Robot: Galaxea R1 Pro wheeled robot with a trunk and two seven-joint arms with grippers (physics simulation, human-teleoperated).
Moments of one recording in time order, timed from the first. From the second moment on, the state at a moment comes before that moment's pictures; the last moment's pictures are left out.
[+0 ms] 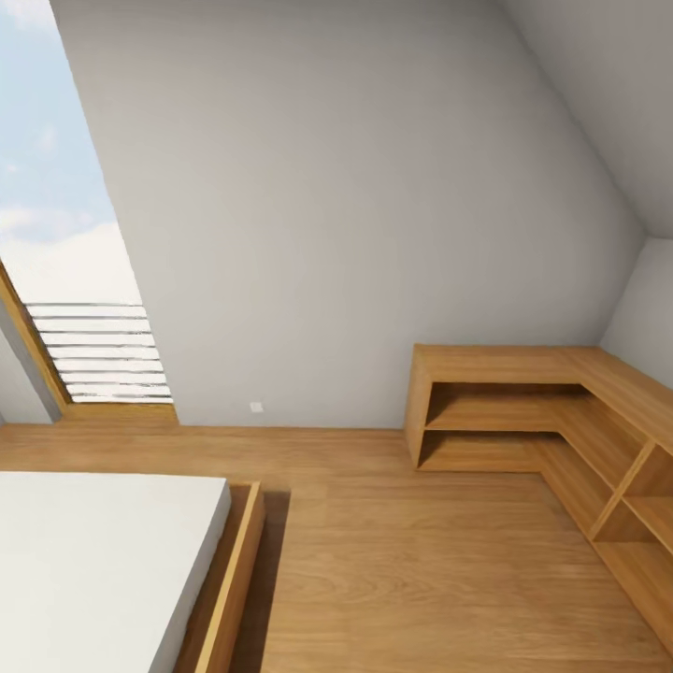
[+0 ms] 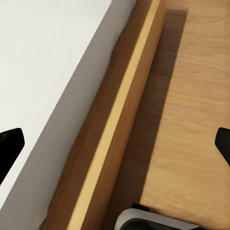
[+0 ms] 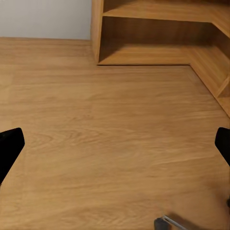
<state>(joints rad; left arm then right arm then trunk) 0.04 -0.06 -0.36 -0.08 0.38 -0.96 0.36 -0.16 0.05 0.22 -0.05 -0.07 -1.01 -0.42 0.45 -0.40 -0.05</state>
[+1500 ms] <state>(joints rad) 0.04 -0.06 -0.36 -0.08 0.38 -0.97 0.36 -0.16 0.04 0.22 -0.06 -0.07 -1.01 -0.41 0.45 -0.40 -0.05</state>
